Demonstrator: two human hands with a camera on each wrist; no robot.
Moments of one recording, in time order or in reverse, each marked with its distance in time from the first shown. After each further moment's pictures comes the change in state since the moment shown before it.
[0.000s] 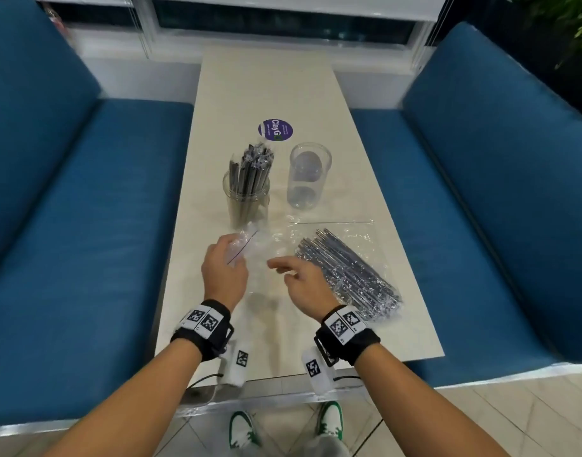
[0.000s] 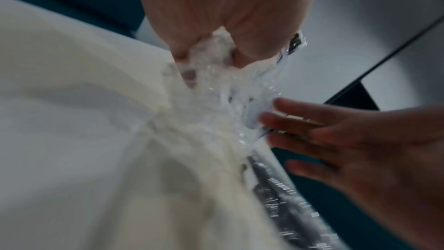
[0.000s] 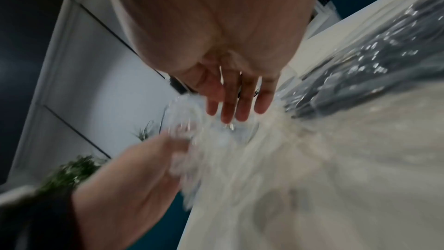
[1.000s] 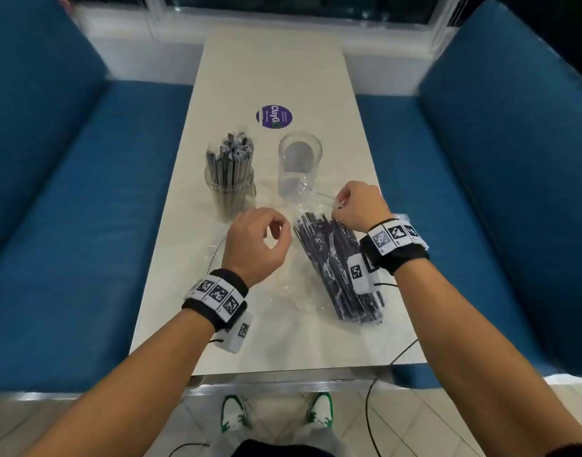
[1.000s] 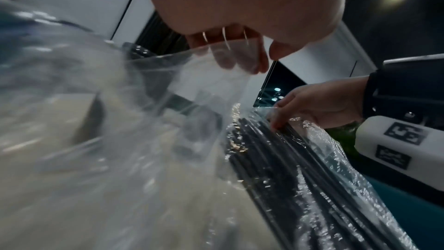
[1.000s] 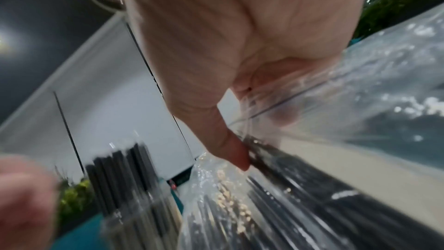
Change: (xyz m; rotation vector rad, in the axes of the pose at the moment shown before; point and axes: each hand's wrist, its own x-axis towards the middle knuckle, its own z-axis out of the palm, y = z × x) left_hand -0.007 0.084 0.057 0.184 -0.015 0.690; right_hand 0.089 -0.015 -0.173 -0.635 0.153 0.171
